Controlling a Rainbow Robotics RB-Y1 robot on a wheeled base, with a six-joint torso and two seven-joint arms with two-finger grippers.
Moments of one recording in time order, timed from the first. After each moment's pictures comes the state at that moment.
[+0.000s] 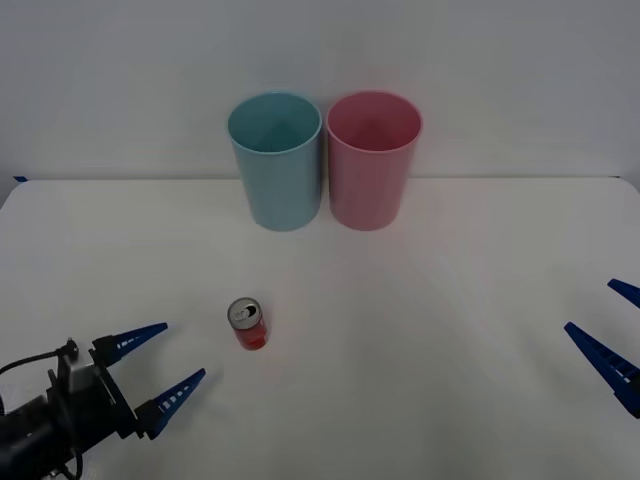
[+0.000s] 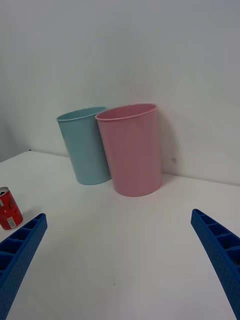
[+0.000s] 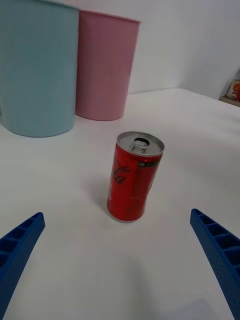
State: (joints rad) right arm 0.35 -0.40 -0.52 -1.66 0.96 -1.22 0.00; left arm 0.19 0.31 0.28 -1.38 -1.19 -1.19 -0.24
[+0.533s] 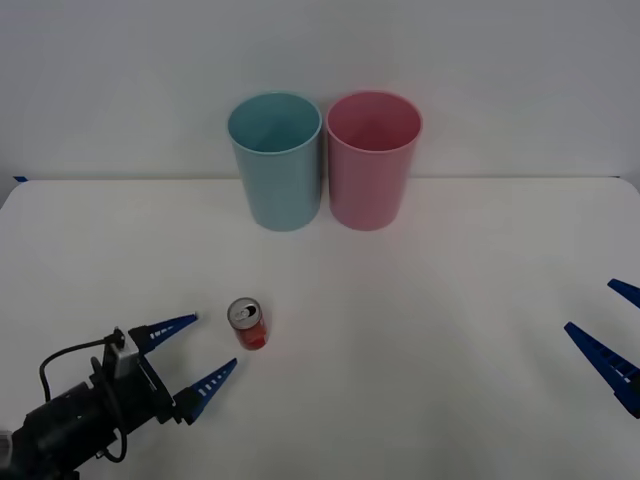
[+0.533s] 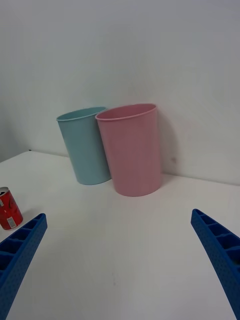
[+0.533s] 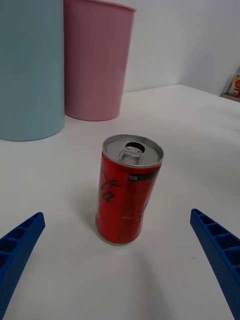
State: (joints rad) right arm 0.35 -0.40 -0.52 -1.66 0.96 -1.22 0.00; left arm 0.12 0.21 0.27 -1.34 -1.30 -1.16 -0.25
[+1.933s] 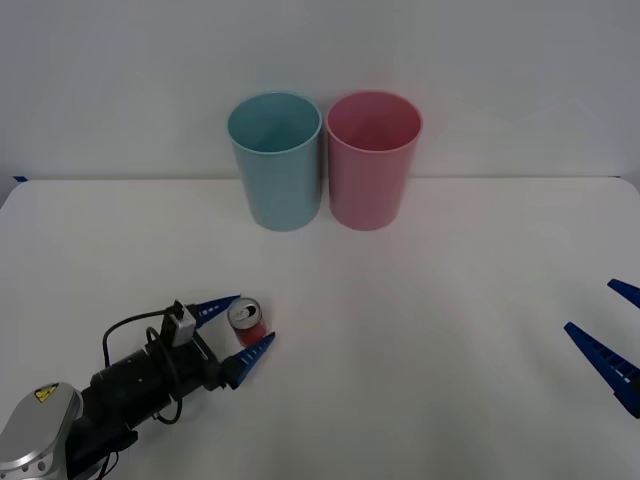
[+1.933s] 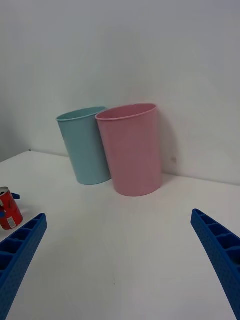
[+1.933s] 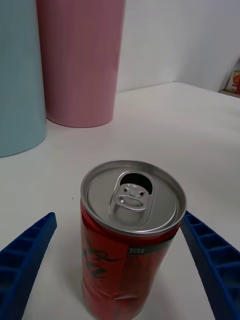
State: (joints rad) right arm 0.35 -0.40 -0.52 -1.66 0.96 -1.22 0.00; left arm -0.03 0.14 0.23 -1.22 -1.38 -1.09 -0.30
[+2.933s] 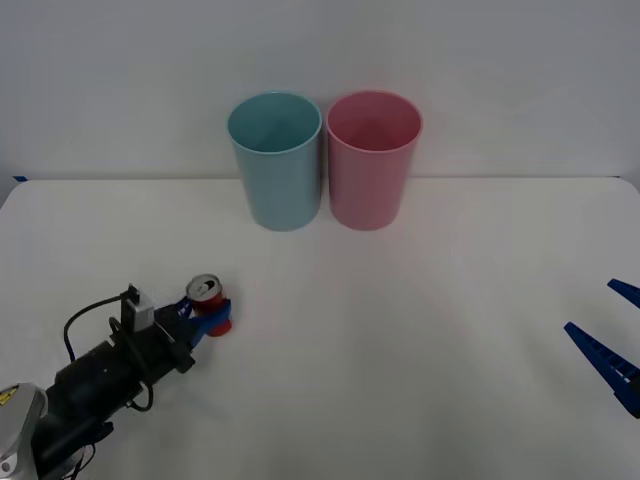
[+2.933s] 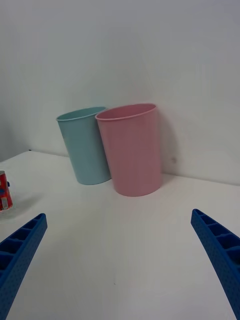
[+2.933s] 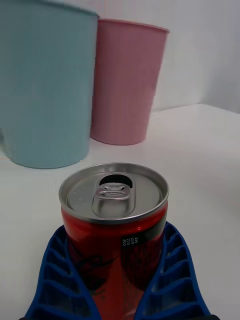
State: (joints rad) right arm 0.35 -0.40 -0.52 -1.66 0.96 -1.22 0.00; left arm -0.04 0.17 0.31 -1.23 -1.28 -1.09 -0.28
